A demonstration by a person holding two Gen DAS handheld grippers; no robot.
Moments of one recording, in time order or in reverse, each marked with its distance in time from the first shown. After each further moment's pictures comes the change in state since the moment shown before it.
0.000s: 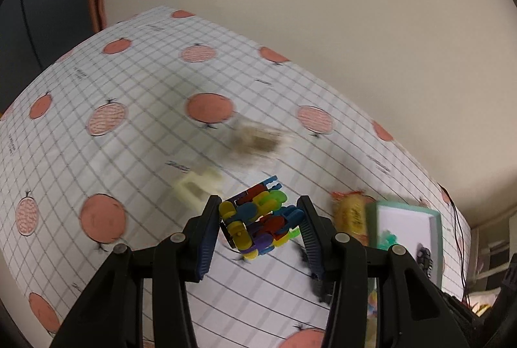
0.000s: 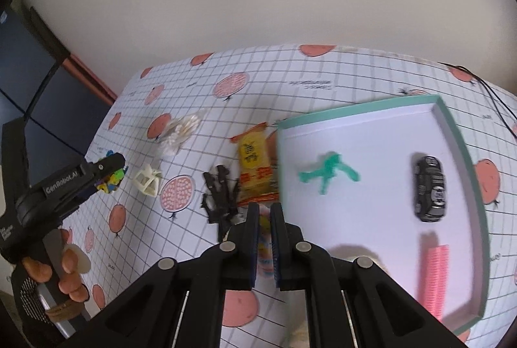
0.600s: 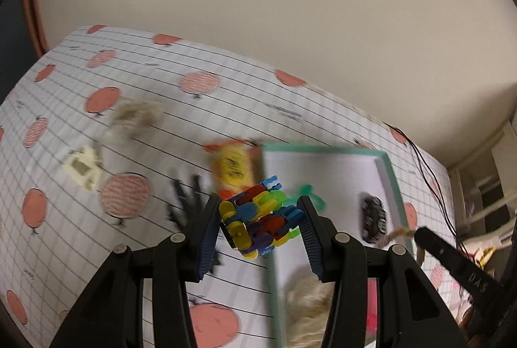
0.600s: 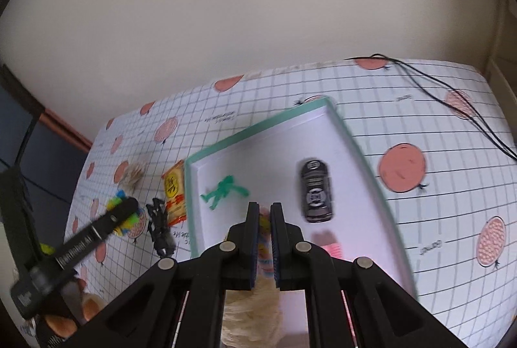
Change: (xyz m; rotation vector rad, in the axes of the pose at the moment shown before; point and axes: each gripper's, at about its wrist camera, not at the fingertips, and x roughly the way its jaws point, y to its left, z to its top) left arm 0.003 -0.135 -0.060 0.221 0.054 -0.122; right arm -0.062 -0.110 -0.002 0.187 -0.102 -0.075
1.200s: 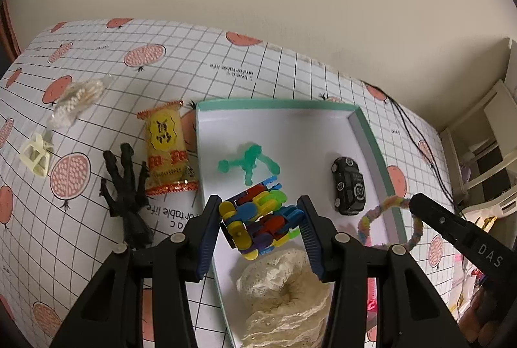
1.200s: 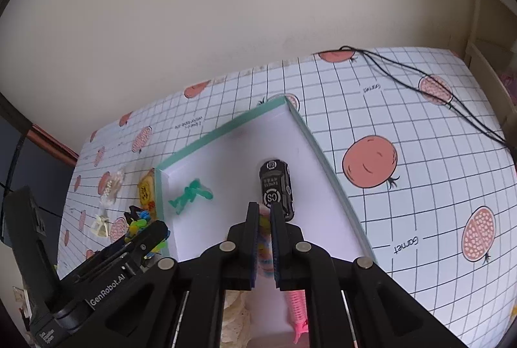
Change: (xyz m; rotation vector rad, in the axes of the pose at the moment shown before) left arm 0.037 -0.055 -0.027 0.089 0.094 -0.039; right arm 0.005 -0.033 -0.007 0.057 0.006 -0.050
